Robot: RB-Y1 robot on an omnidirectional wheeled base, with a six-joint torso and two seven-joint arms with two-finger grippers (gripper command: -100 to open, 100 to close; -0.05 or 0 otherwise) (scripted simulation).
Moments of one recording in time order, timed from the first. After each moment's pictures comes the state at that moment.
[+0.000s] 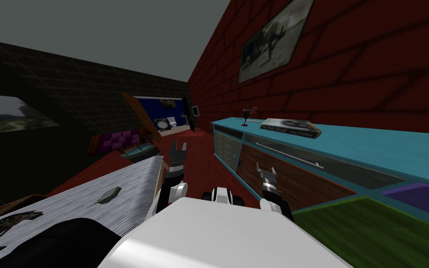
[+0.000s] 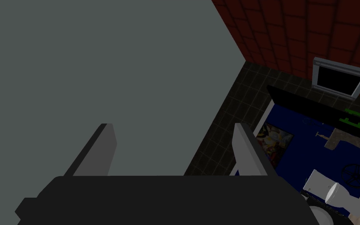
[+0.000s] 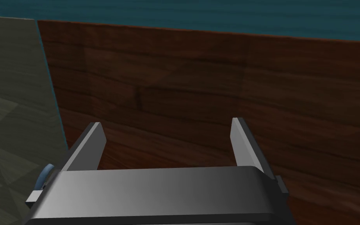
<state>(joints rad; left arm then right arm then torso) 0.51 0.01 0.02 -2.29 0.02 -0.53 0.14 0.36 -0.15 0.02 -1.54 -0.64 -0.60 -1.05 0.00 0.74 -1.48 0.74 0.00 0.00</state>
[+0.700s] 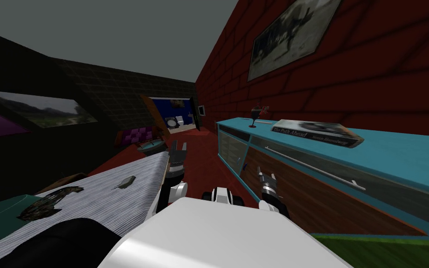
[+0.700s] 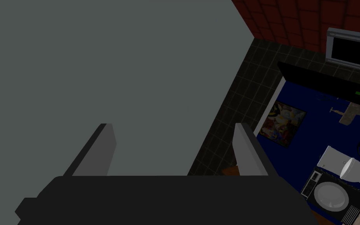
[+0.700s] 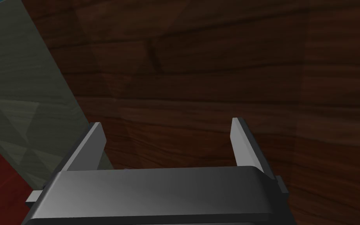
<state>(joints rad) 0.51 0.01 0.02 -2.29 0.02 -0.53 0.14 0.32 -0.14 0.02 -1.38 -0.75 -0.64 -1.24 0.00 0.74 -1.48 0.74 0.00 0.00</state>
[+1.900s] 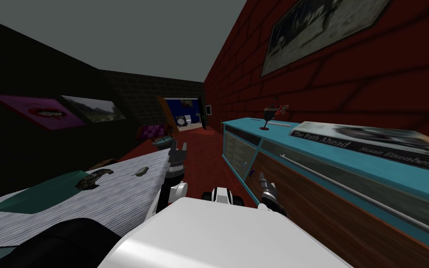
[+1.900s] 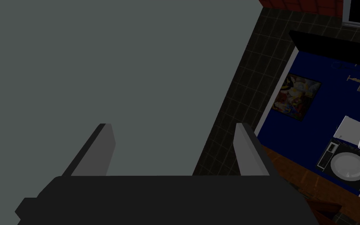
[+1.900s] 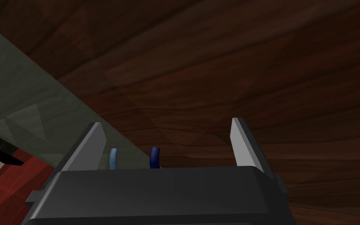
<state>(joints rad) 0.51 0.01 0.02 -2.29 0.02 -0.53 0.14 0.28 -0.13 0.02 -1.19 -0.89 -0.69 -1.54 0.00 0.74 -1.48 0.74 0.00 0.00</state>
